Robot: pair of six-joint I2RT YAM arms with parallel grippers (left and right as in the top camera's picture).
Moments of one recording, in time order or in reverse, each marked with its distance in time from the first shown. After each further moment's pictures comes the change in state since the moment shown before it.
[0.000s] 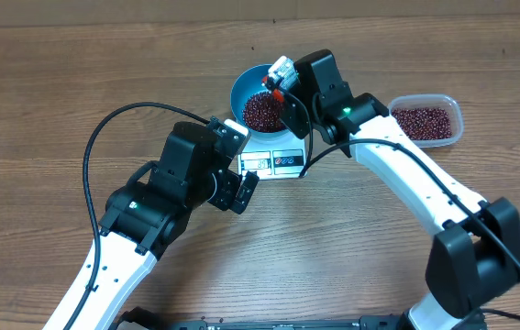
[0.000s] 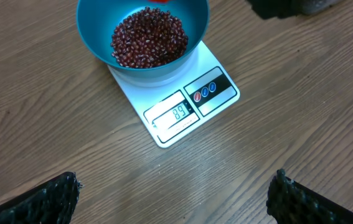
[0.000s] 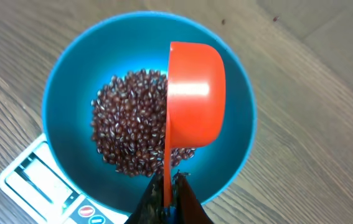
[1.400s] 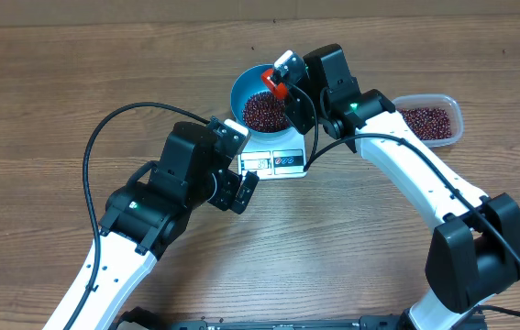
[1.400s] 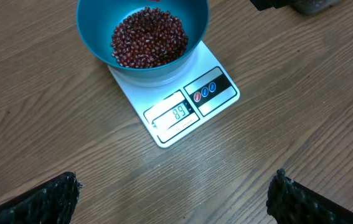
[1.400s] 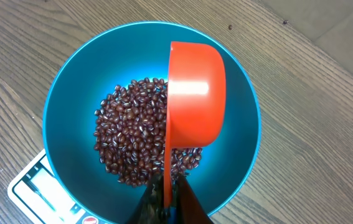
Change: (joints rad) left arm 0.000 0.000 0.000 0.000 0.000 0.000; right arm -0.040 0.027 -0.001 0.037 -0.094 0.006
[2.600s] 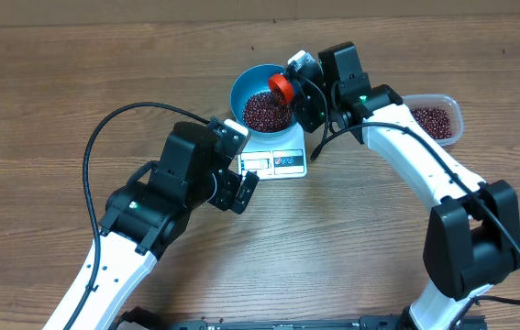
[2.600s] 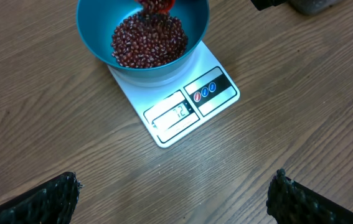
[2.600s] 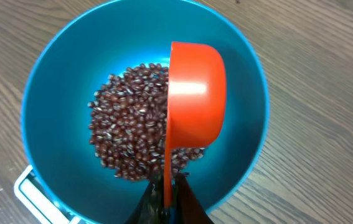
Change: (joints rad) left arm 0.000 0.000 0.000 0.000 0.000 0.000; right arm -0.072 0.051 -0.002 0.000 -0.119 0.052
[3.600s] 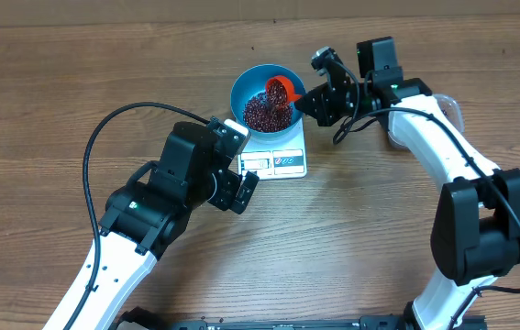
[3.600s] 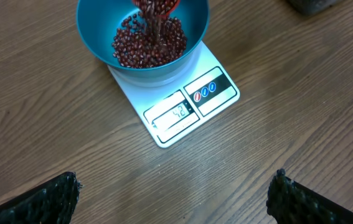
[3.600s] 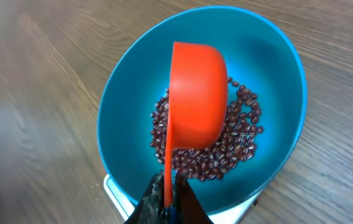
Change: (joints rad) left arm 0.000 0.000 0.000 0.000 0.000 0.000; right arm -0.150 0.048 -0.001 0.003 -0.462 0.089
